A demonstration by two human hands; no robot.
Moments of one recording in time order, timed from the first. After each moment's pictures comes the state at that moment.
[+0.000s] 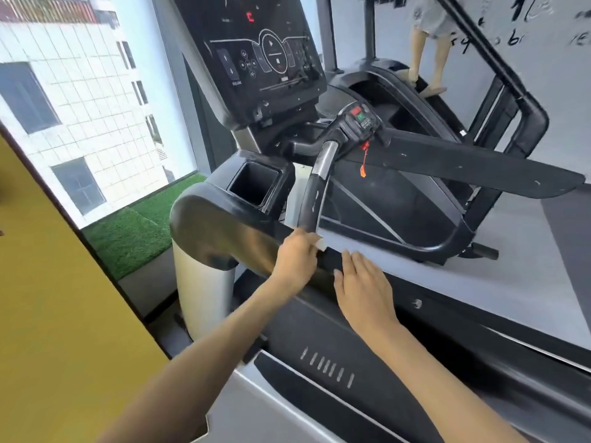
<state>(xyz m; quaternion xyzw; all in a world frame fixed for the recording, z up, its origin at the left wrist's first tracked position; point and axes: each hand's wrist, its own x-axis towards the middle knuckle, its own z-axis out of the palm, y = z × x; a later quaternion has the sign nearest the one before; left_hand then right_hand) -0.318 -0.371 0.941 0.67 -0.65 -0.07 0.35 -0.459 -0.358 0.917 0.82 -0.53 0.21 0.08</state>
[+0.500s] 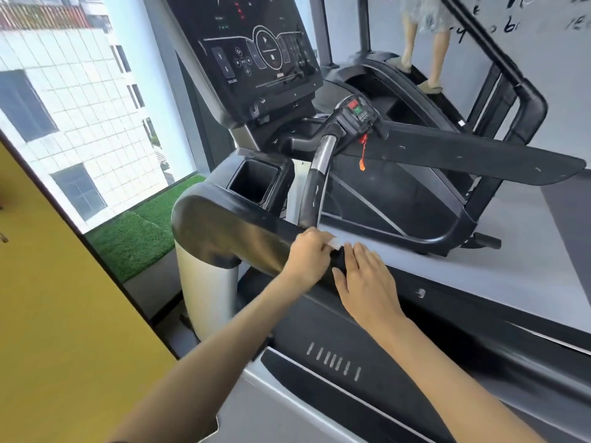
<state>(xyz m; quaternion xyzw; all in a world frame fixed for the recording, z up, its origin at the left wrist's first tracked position) -0.331 -0.365 0.947 0.64 -0.69 -0.12 0.33 -0.460 -0.352 0.915 0.81 -0.57 0.13 0.05</state>
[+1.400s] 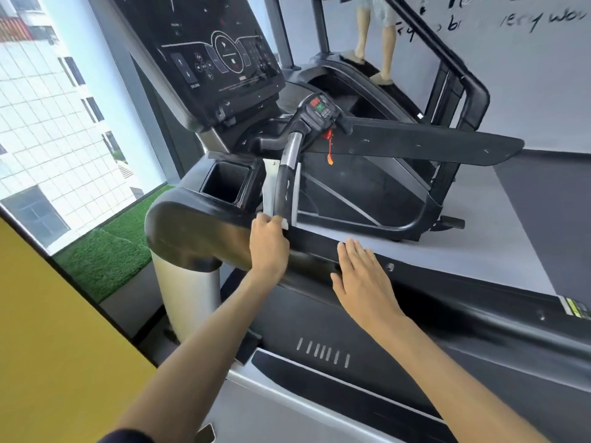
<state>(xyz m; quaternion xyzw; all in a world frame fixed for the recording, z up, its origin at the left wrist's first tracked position) -0.316 -0.370 0.935 0.73 -0.59 0.00 0.34 -0.493 -0.328 0.900 0.81 -0.54 0.20 0.12</state>
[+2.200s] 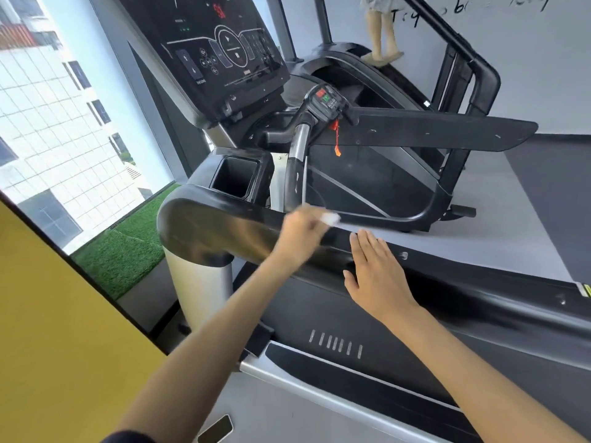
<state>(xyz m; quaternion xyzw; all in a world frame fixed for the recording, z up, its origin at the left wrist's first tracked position) -0.333 -0.344 0.971 0.56 -0.71 -0.16 0.39 -0.492 -0.323 0.897 0.81 -0.55 0.16 0.12</state>
